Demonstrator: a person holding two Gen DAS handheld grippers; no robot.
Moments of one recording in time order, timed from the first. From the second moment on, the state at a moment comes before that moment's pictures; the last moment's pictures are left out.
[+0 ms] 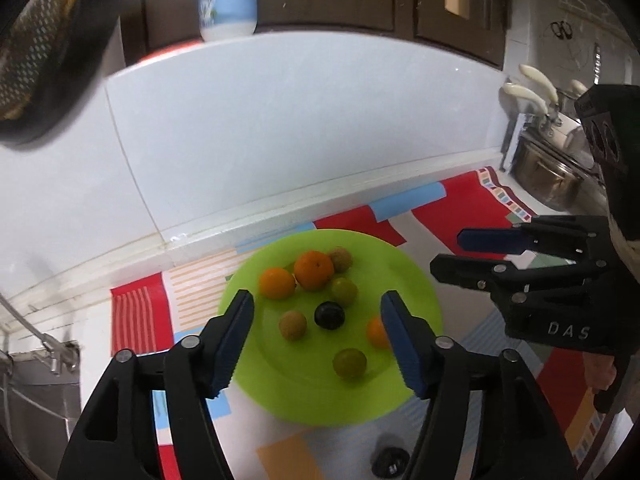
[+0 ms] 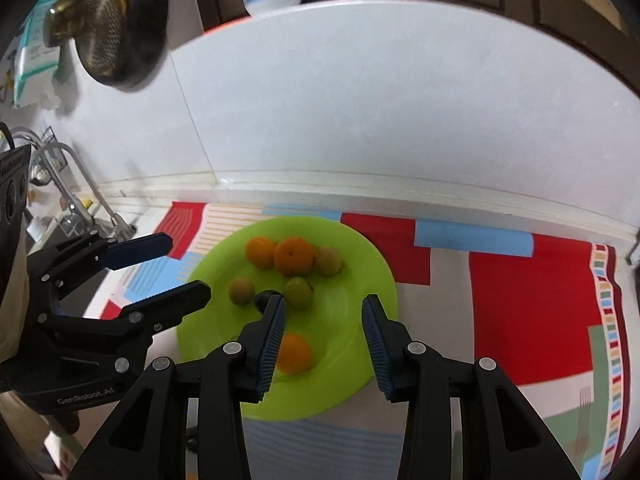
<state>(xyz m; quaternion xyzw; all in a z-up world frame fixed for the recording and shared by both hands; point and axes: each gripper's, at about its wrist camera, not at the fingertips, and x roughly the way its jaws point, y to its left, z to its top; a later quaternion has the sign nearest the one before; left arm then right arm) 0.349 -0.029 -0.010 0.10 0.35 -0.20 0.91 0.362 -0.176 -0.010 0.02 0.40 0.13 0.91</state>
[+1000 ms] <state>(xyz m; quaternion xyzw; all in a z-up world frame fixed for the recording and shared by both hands) 0.240 -0.006 -0.005 0.11 0.33 -0.17 0.92 0.223 -0.183 0.002 0.05 0.38 -0.02 0.92</state>
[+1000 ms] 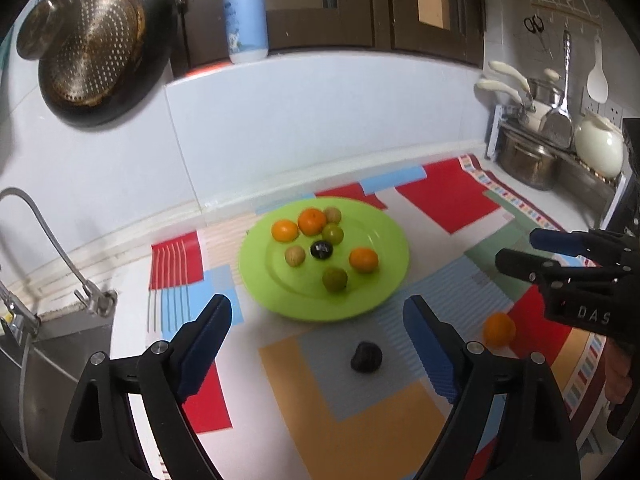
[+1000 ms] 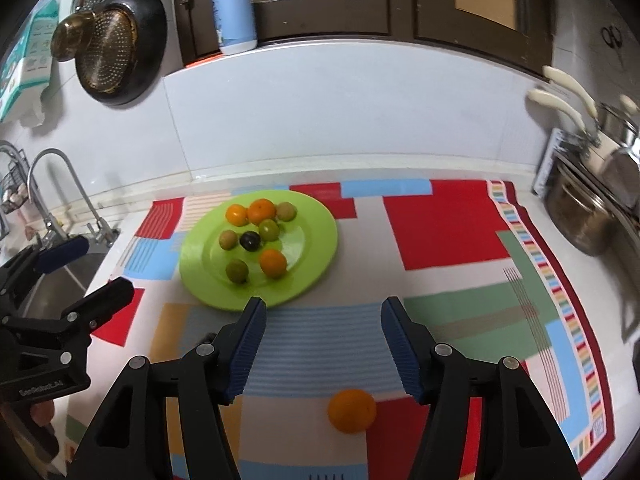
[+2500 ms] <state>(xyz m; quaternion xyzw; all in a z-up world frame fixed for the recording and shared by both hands) 0.279 -0.043 -0.109 0.12 0.46 -0.24 0.84 0.220 -0.198 -0.095 0.09 0.51 -0.04 0.85</state>
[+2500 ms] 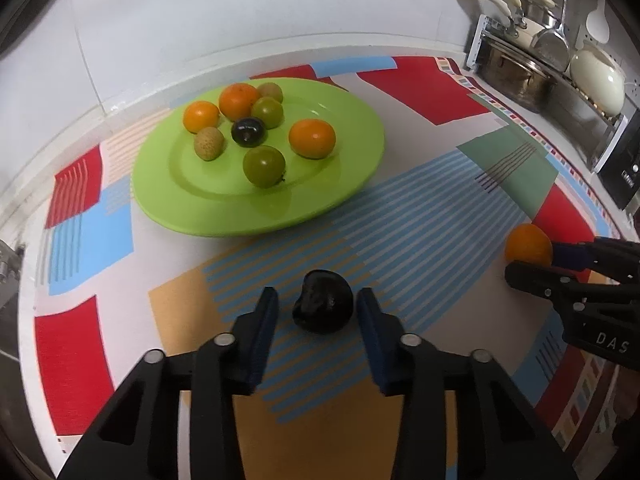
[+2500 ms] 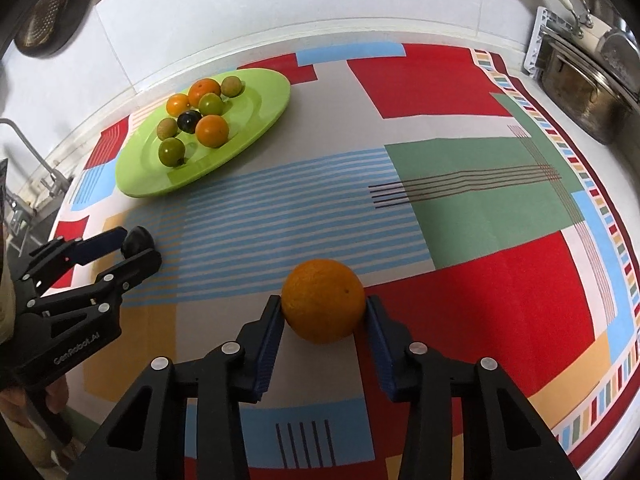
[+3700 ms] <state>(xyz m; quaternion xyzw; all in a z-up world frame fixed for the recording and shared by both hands) 0.256 -0.010 -0.031 0.08 0.38 -0.22 0.90 0.235 -0.169 -0.029 0.06 0.41 0.06 0.91</state>
